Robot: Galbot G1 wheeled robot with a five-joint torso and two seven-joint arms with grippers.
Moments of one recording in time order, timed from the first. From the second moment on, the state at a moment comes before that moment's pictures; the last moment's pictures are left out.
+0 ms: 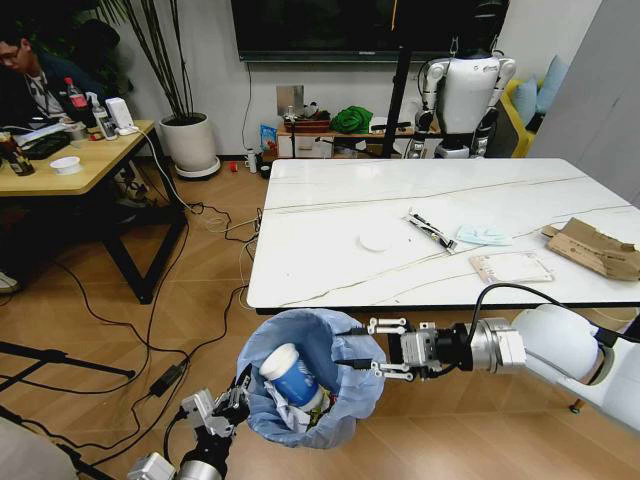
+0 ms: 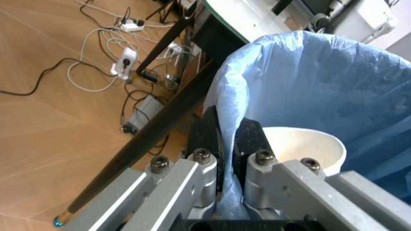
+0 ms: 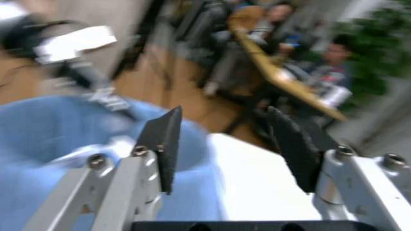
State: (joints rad) left arm 1.89 -1.33 -0.41 -2.24 -0.76 0.03 -0.08; right arm -0.82 0.40 -0.02 2.09 0.56 0.24 -0.56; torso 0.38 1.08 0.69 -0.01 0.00
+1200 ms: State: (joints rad) left arm 1.95 -1.35 -0.45 -2.27 -0.72 0.02 -0.06; right arm -0.45 0.80 -0.25 1.33 0.66 0.01 -0.43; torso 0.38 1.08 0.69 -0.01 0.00
